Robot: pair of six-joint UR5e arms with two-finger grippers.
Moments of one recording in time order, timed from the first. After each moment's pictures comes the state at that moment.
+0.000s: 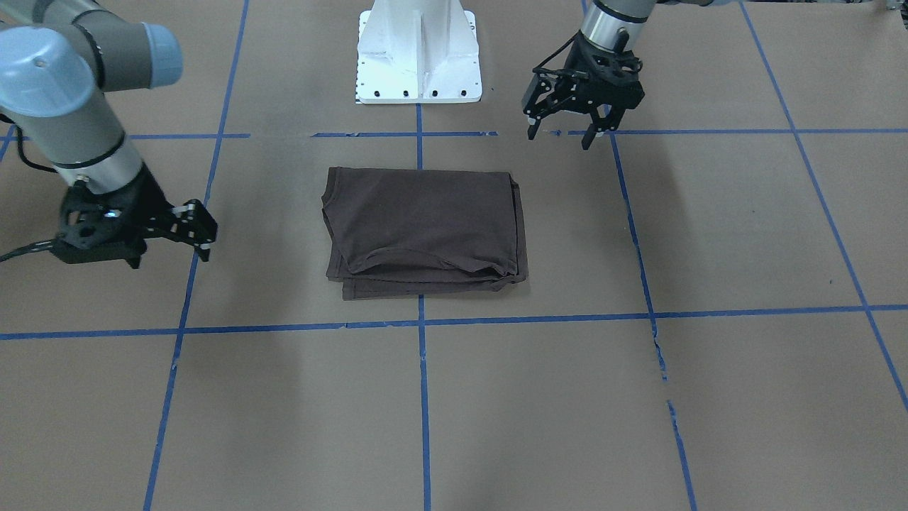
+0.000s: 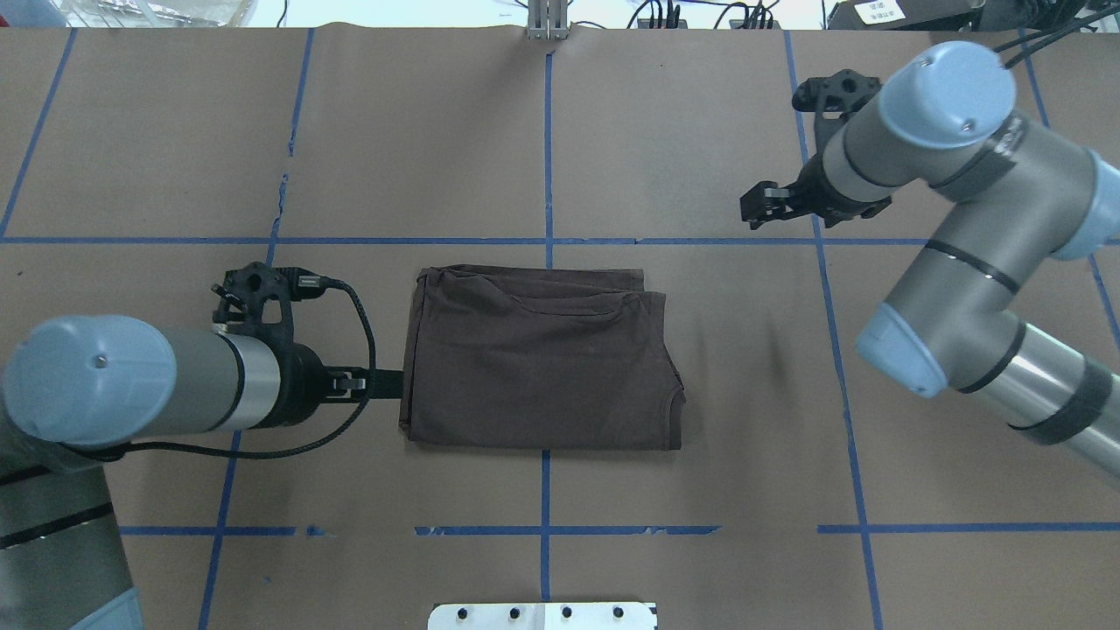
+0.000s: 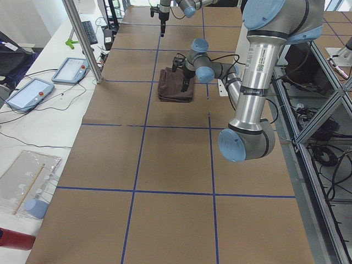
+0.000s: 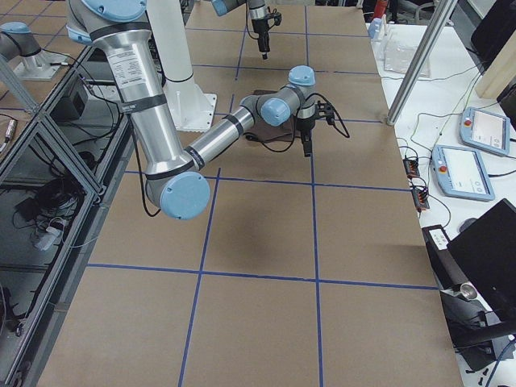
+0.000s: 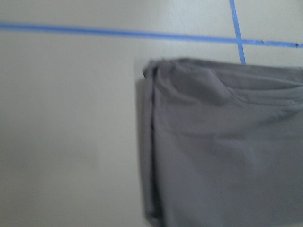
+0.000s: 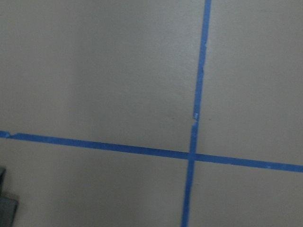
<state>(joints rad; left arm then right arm) -0.59 -1.76 -2.21 -1.71 -1.80 -1.09 0.96 -1.27 1.89 -1.57 2.05 0.69</state>
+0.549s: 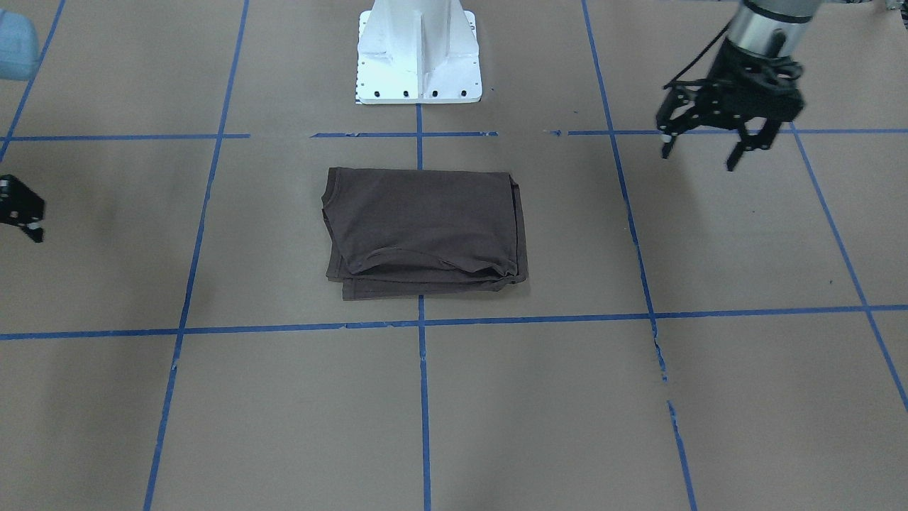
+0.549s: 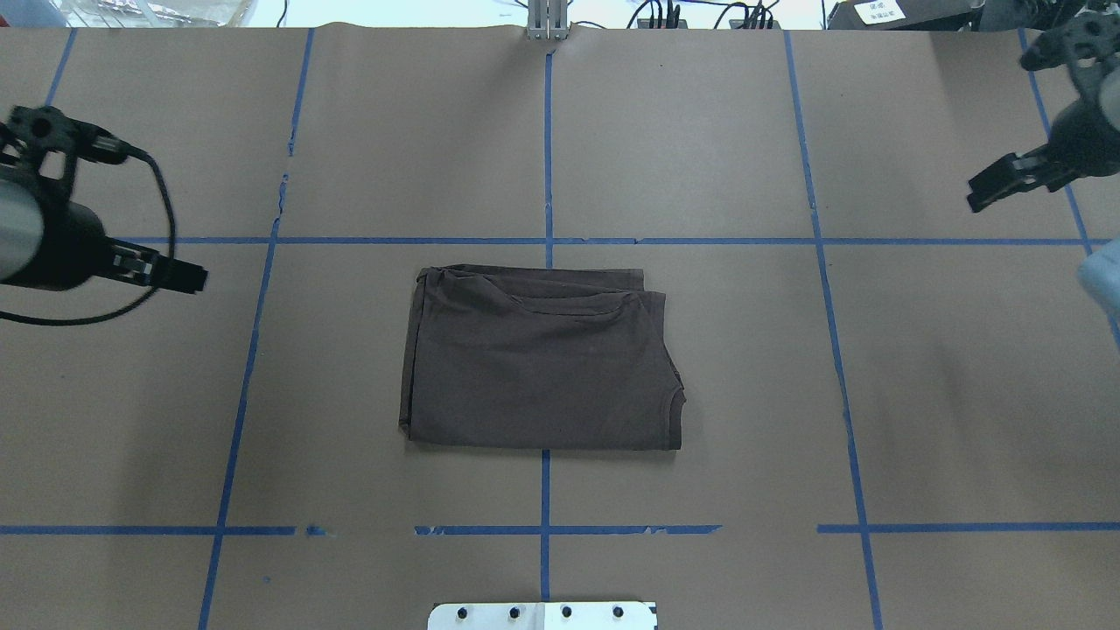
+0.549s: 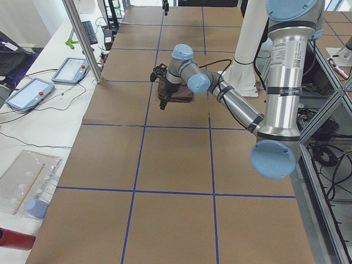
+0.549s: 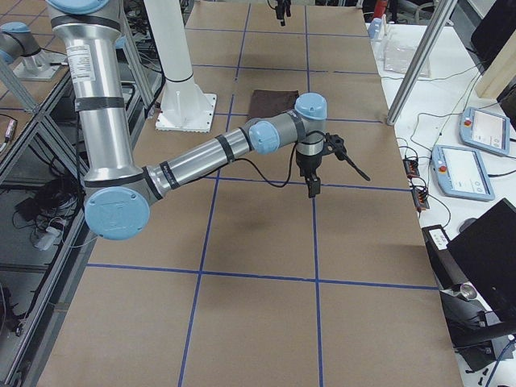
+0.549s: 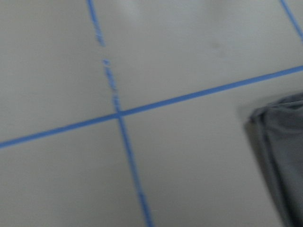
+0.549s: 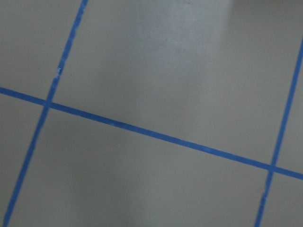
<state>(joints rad) -1.03 -1.56 -2.21 -1.69 -2.03 -0.50 1.31 -1.48 1.90 -1.65 2.21 0.14</state>
